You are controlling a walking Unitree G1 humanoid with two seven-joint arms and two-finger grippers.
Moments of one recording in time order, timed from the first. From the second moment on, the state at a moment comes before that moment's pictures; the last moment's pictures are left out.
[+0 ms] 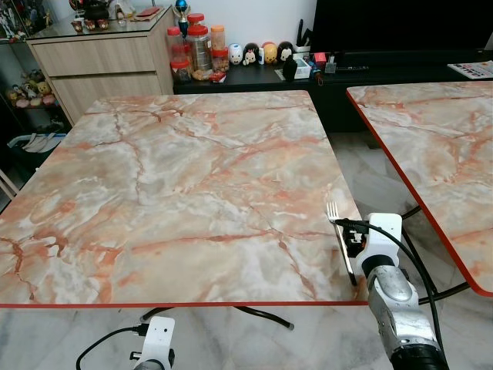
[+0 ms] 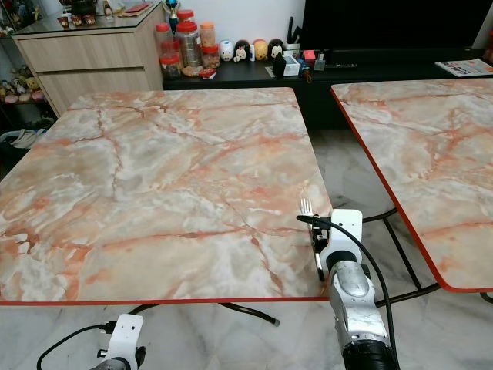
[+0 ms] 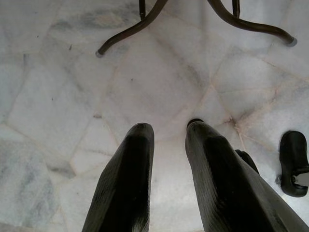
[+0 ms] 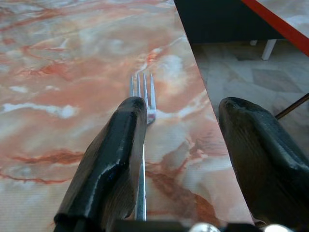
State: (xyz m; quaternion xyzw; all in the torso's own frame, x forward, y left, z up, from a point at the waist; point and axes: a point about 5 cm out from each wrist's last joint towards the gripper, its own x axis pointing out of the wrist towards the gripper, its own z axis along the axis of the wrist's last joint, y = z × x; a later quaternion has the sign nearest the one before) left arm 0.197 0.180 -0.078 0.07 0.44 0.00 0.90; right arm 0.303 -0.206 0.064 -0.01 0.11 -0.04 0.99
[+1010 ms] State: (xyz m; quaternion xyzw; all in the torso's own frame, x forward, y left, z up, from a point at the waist) left arm 0.197 0.180 -0.078 0.07 0.44 0.00 0.90; right arm 0.325 -0.196 0.074 -0.01 0.09 -0.02 1.00
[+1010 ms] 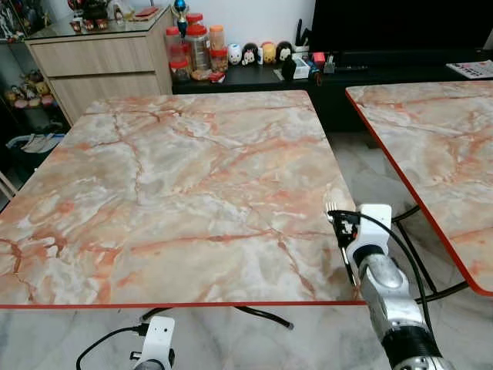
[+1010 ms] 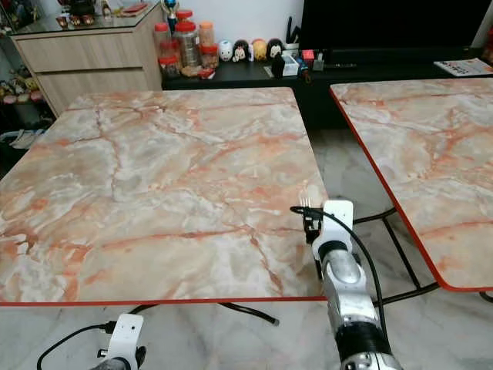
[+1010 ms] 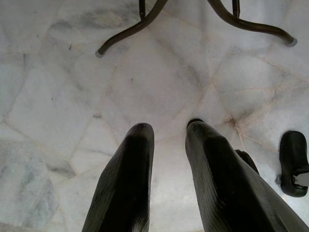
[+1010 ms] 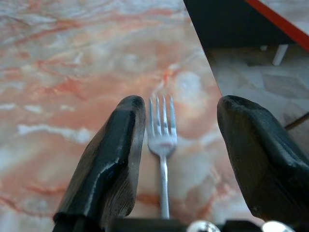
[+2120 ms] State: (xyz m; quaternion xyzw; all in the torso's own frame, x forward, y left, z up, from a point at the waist) left arm 0.197 0.180 -0.078 0.07 0.44 0.00 0.90; right arm 0.320 -0.188 0.057 0.00 0.14 -0.02 0.99
